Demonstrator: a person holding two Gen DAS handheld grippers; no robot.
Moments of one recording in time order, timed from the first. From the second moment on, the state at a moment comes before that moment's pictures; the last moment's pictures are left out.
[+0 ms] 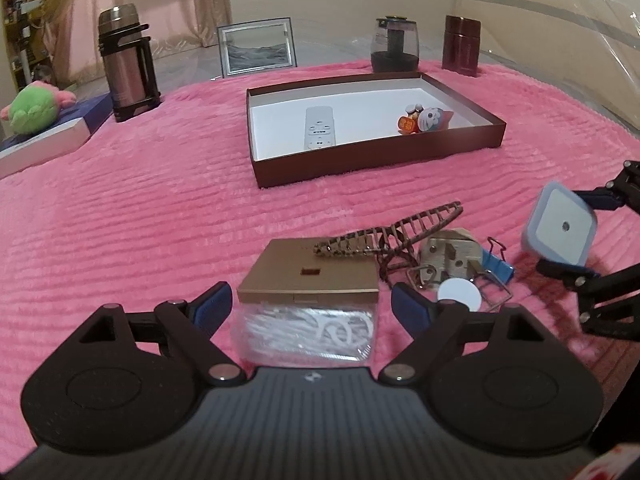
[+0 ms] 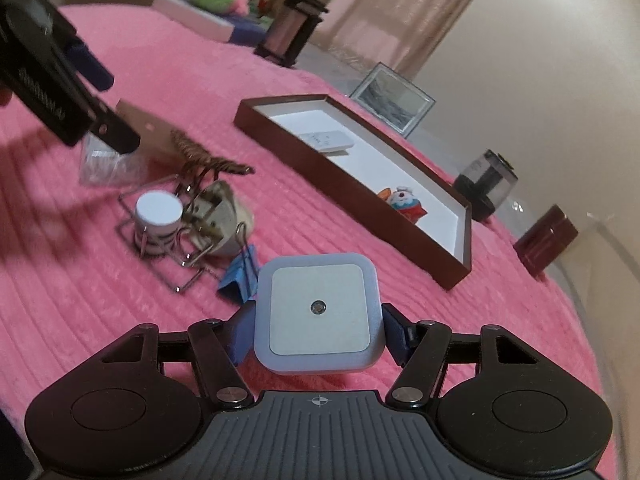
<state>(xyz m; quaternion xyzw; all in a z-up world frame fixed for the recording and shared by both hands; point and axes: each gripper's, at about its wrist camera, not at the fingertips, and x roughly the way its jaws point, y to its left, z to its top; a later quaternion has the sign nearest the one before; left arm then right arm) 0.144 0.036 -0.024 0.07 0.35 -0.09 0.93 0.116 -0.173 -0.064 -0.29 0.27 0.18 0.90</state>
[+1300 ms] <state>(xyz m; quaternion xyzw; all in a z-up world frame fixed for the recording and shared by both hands) 0.210 0.074 -0.020 0.08 0.41 -0.09 0.91 0.125 -0.185 -0.049 -0.19 0.28 0.15 0.93</state>
